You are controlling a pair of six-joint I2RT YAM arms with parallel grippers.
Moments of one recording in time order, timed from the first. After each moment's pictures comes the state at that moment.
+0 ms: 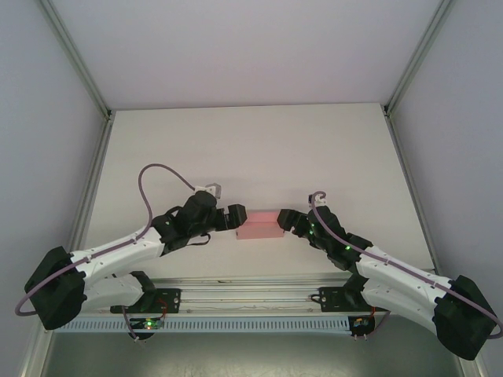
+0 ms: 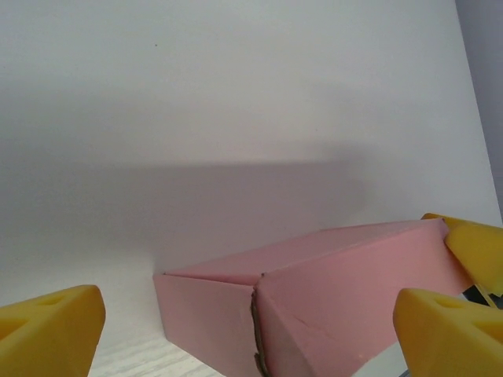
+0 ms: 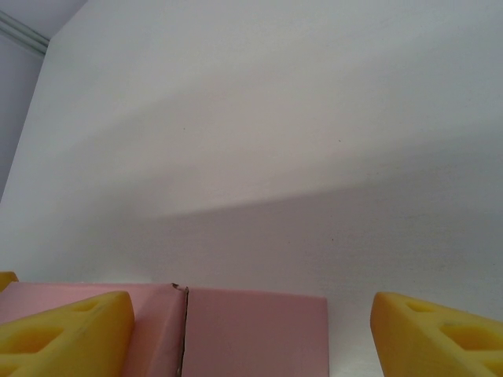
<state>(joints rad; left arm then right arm) -0.76 1.14 0.59 -0.13 0.07 -0.88 0.72 0.88 0.29 -0.02 0.10 0.89</state>
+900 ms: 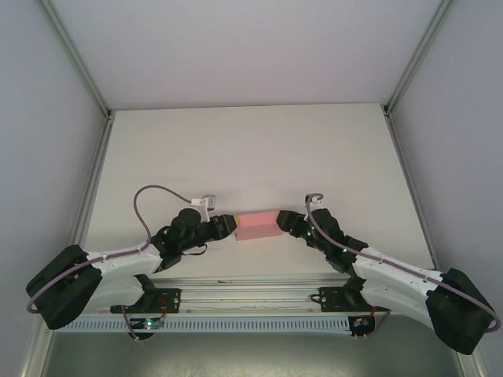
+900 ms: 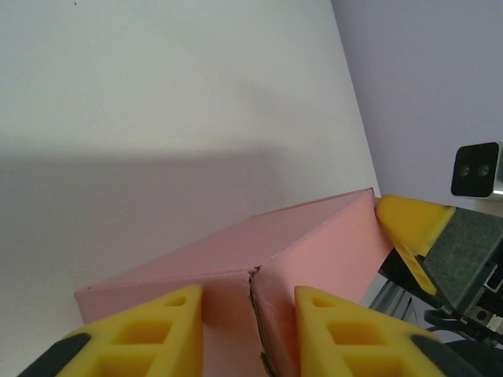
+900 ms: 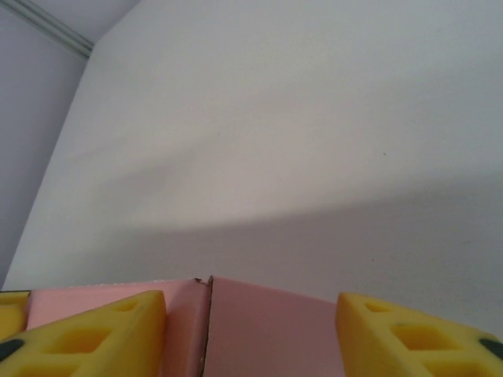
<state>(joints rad) -0.72 1.16 0.25 0.50 0.24 -0.98 0.72 0.94 0.22 0.21 0.07 0.85</state>
